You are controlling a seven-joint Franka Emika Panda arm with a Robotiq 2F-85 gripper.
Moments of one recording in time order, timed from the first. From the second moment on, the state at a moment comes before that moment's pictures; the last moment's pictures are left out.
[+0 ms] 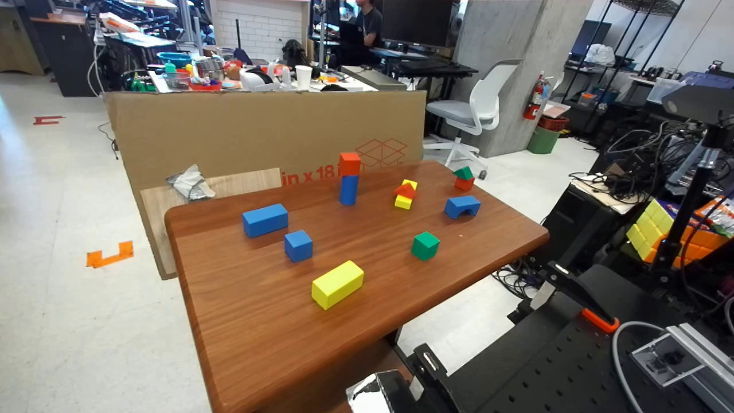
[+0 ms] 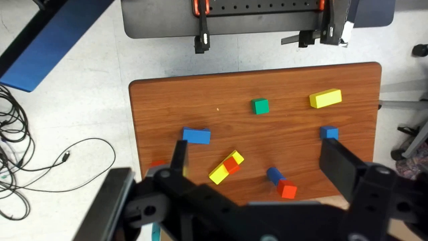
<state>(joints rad) -0.05 -0.20 -0.25 -2.07 0.02 1.75 -0.29</state>
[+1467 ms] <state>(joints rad) -0.11 0.23 -0.18 -2.04 0.10 2.21 -0.20</state>
